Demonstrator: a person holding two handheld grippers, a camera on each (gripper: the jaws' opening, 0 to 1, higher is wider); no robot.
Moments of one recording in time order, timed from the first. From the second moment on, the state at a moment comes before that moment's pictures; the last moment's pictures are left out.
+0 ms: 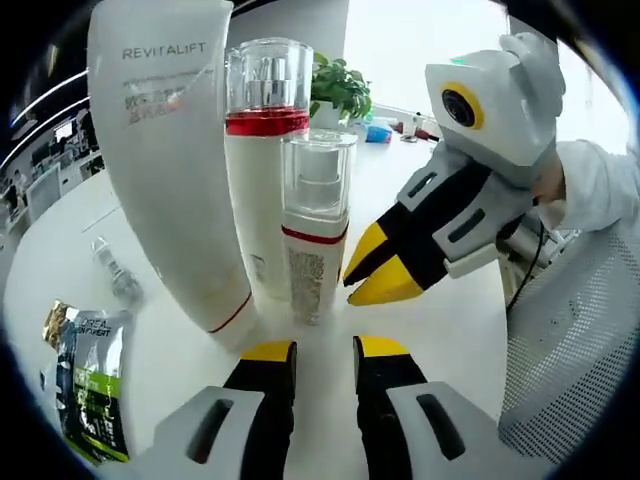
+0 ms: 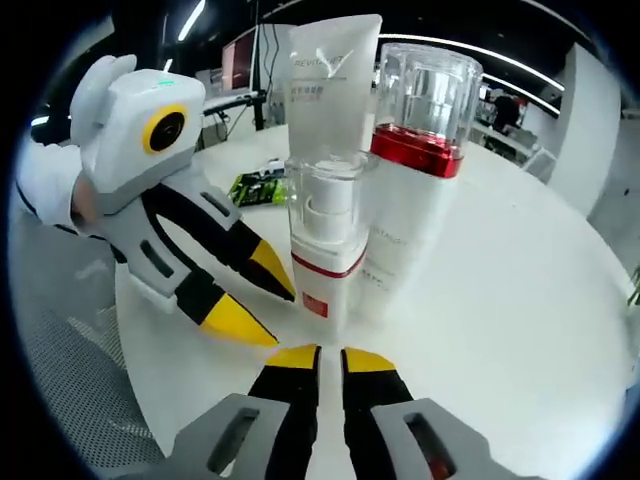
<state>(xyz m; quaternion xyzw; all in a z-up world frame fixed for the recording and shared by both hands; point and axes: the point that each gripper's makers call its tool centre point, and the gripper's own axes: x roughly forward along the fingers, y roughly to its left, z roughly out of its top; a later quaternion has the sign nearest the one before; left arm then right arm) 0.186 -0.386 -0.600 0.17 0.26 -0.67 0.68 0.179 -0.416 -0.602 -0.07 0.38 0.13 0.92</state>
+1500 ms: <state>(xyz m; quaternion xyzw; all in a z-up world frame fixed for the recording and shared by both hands) 0.250 -0.366 -0.606 0.20 0.26 -0.63 0.71 0.189 -0.454 -0.616 -0.09 0.37 0.12 0.92</state>
